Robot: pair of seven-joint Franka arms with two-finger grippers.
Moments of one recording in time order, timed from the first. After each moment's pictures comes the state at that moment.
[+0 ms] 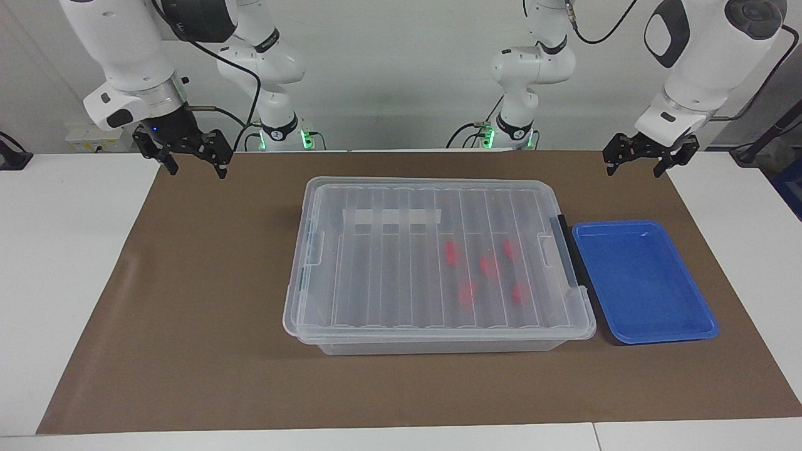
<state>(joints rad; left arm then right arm) -0.03 -0.02 0.01 -1.66 0.09 1.56 0.18 -0.02 -0.02 0.04 -1.61 -0.03 1.58 0.13</state>
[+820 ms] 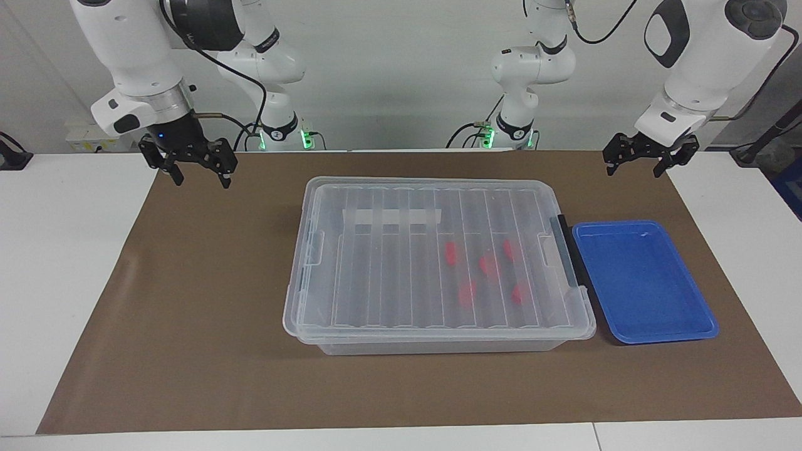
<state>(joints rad) -0.03 -0.02 0.01 -1.66 0.09 1.56 0.18 0.04 -0.01 0.06 -1.67 -0.03 1.73 0.22</state>
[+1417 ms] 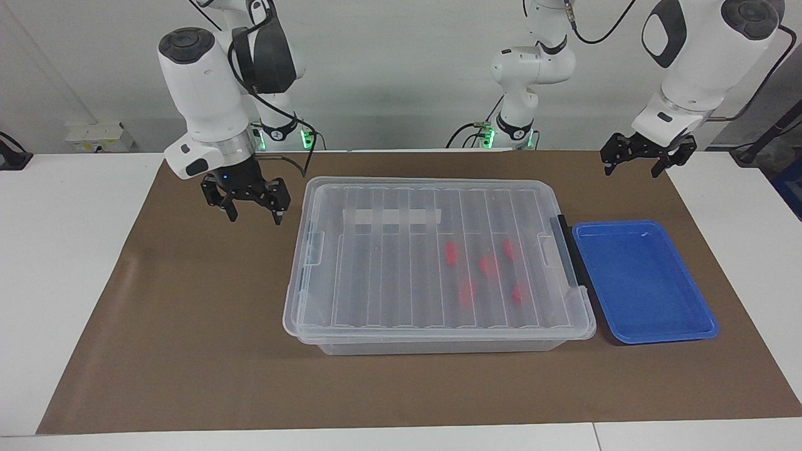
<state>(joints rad) -0.03 -0.02 0.01 -1.66 0.09 1.56 0.18 0.14 0.10 0.06 -1.70 -0.03 1.92 0.35</state>
